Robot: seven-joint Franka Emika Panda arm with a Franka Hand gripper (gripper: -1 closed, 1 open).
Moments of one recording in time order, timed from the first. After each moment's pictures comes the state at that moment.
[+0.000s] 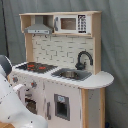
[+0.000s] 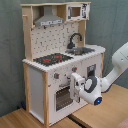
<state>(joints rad) -1.36 -0.57 2.34 -2.17 -1.73 2.08 1.93</state>
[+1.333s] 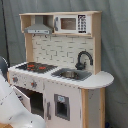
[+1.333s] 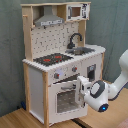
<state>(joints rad) -1.24 -0.54 2.39 -2.19 -1.52 1.90 1.87</state>
